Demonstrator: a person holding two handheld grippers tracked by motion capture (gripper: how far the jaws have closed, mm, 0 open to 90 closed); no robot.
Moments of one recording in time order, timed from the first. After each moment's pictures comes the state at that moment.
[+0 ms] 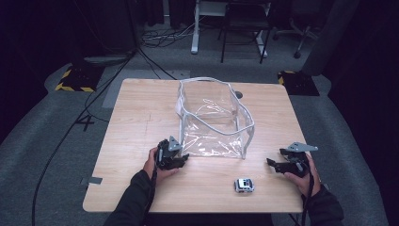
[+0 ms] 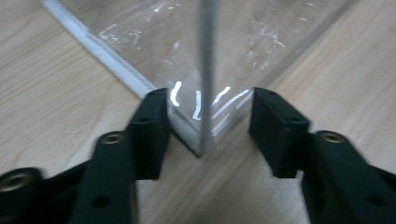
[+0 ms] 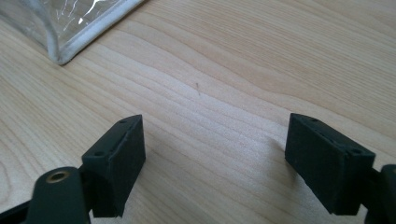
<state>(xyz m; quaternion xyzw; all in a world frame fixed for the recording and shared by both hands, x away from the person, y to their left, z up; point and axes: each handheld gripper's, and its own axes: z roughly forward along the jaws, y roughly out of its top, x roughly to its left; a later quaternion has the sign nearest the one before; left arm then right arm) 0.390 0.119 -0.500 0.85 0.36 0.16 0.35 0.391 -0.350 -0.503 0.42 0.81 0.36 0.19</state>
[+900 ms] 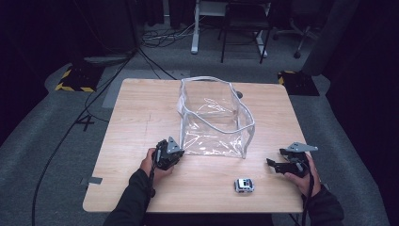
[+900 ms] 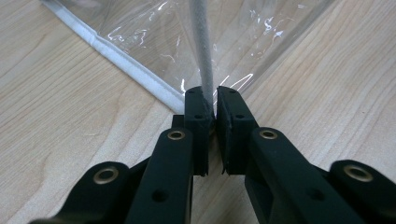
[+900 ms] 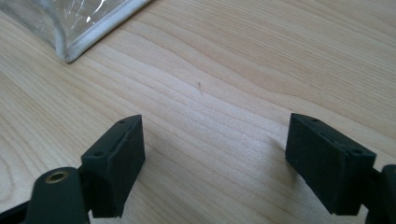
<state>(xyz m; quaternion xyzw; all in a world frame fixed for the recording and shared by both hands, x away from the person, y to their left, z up) 0.385 0.124 -0.498 0.86 0.33 0.18 0.35 0.390 -0.350 -0.503 0.41 0.81 0.36 0.19</state>
